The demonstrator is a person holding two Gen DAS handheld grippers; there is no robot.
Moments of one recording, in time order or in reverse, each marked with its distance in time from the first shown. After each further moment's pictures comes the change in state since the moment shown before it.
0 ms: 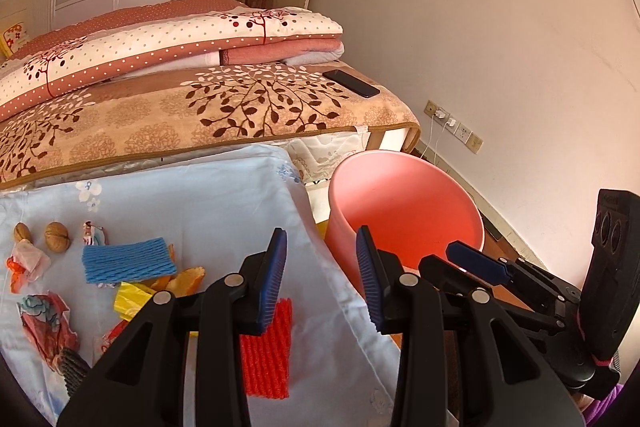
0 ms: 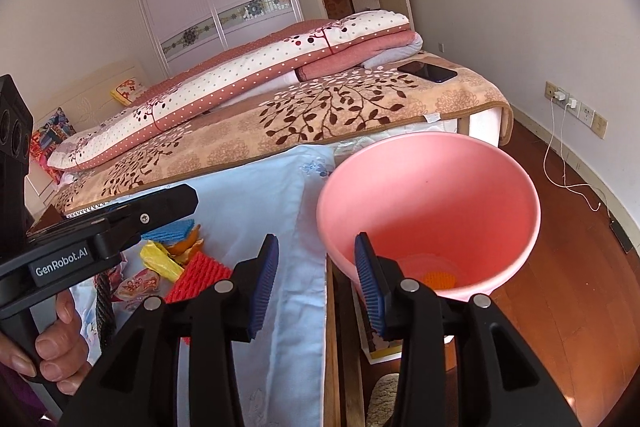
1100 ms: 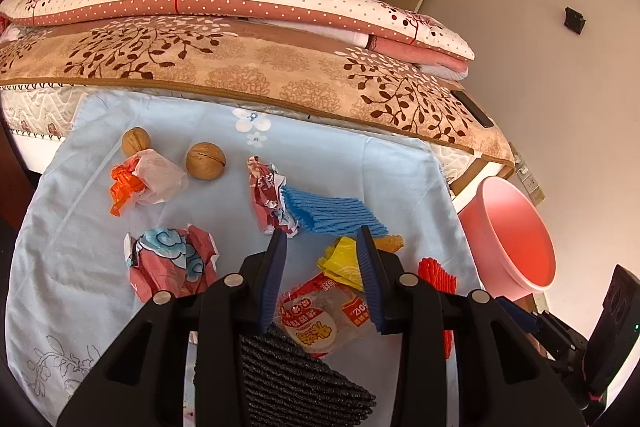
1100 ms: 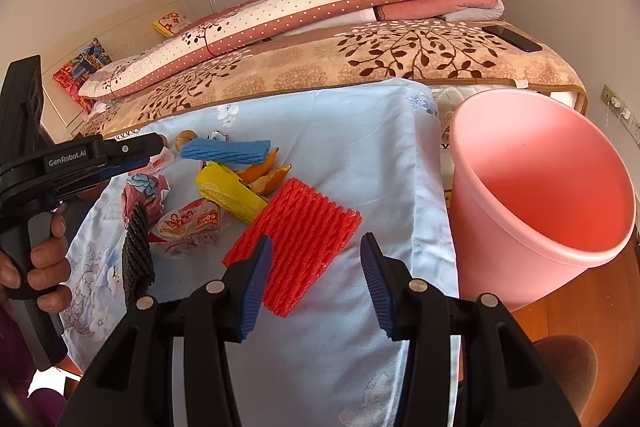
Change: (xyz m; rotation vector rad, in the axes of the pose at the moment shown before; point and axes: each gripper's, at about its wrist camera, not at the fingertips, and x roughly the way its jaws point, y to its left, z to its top) left arm -0.043 0.157 -0.032 -0.340 0.045 0.188; right arm 0.048 0.084 -0.035 -0.143 0.200 0.117
